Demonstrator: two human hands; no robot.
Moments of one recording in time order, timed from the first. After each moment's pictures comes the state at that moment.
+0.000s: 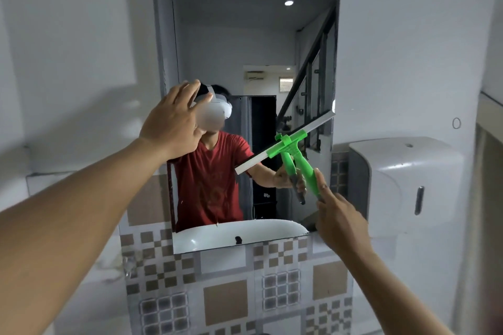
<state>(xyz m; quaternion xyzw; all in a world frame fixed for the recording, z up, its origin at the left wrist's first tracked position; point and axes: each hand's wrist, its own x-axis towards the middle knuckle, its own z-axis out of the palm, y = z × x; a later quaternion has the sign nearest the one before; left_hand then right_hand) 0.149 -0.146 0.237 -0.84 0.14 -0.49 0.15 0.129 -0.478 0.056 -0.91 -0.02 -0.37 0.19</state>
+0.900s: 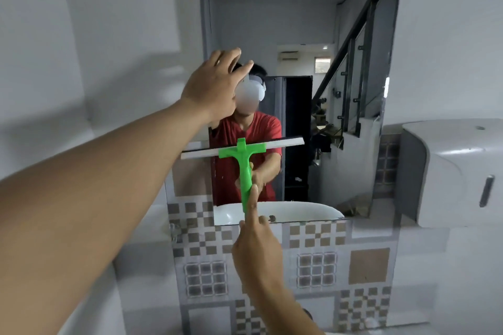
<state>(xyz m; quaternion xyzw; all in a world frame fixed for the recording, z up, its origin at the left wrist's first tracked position) 0.157 -0.135 0.257 -0.83 0.12 -0.50 0.20 0.079 -0.261 -0.007 -0.89 -0.12 -0.25 0.37</state>
